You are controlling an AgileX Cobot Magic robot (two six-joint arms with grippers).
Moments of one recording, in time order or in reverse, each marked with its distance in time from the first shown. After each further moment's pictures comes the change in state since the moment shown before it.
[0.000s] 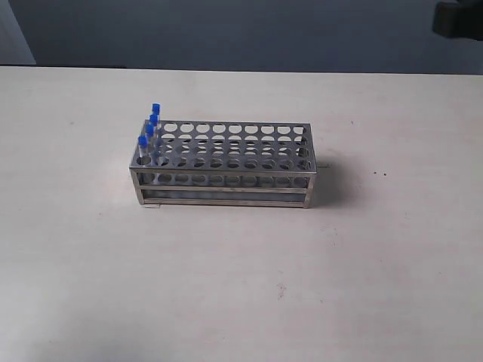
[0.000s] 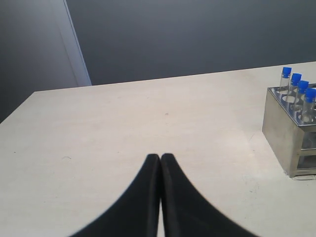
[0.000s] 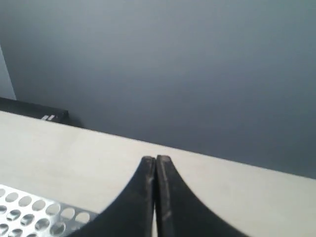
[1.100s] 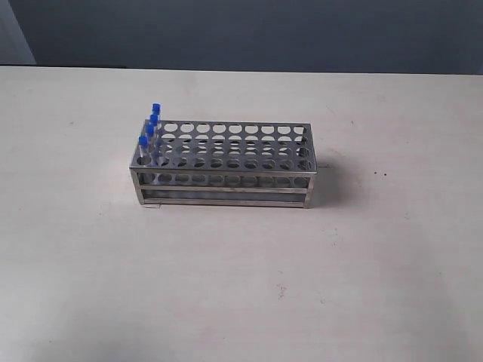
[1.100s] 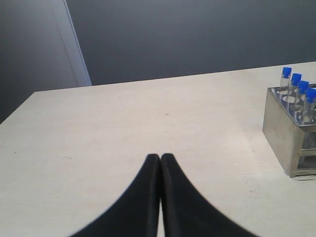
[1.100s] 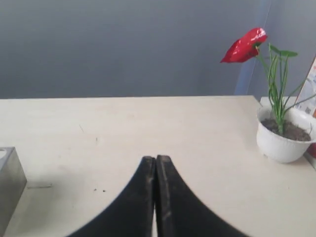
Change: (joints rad) left arm 0.000 0.000 0.000 0.000 0.000 0.000; right arm -0.328 -0.538 0.371 0.014 0.224 -0.005
